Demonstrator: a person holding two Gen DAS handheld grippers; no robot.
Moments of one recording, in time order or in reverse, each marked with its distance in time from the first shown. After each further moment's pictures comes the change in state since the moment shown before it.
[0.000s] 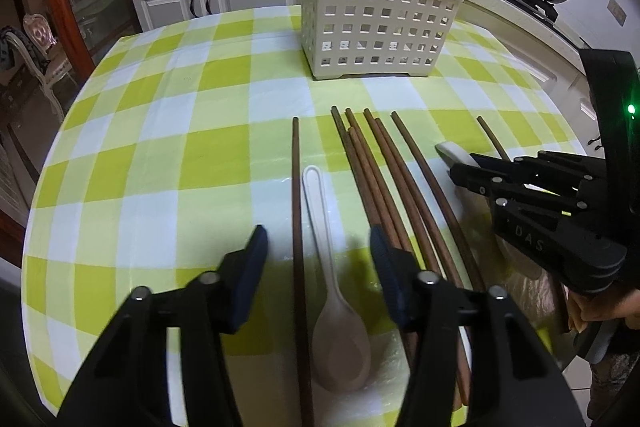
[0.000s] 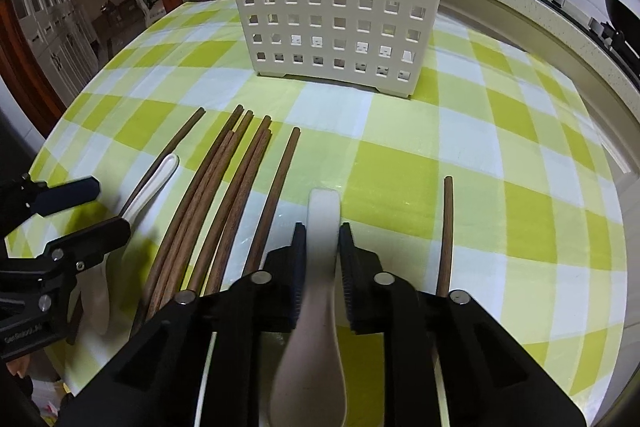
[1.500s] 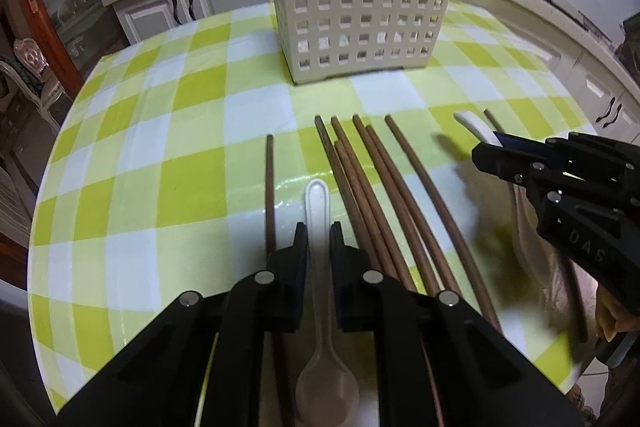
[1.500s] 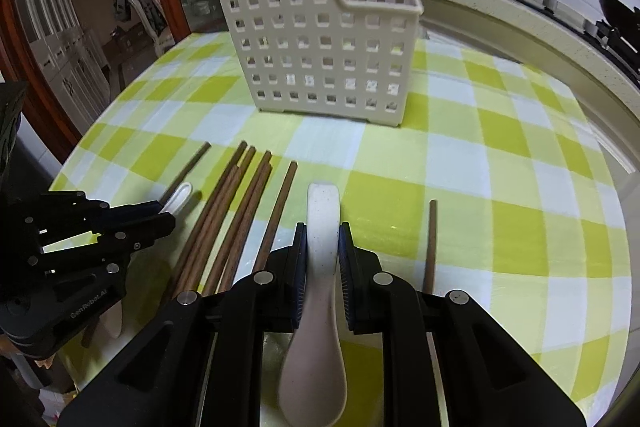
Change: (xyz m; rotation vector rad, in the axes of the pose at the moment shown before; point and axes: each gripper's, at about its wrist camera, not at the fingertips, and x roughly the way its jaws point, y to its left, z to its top) left arm 0.022 -0.017 0.019 0.082 0.011 0.044; right arm -0.022 -0.015 0.004 0.034 -0.098 0.049
